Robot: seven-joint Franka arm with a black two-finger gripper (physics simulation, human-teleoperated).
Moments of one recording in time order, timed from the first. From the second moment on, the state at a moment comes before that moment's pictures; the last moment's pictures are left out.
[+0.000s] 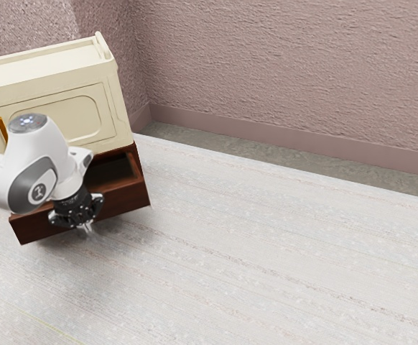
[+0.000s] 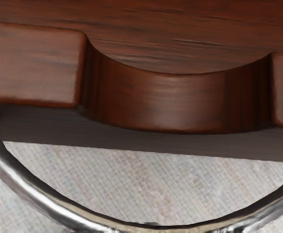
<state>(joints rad) 0.38 -0.27 -0.24 -2.58 0.03 2.54 -0.83</state>
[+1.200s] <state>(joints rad) 0.41 -0.06 -0.11 -2.32 0.11 2.54 -0.69</state>
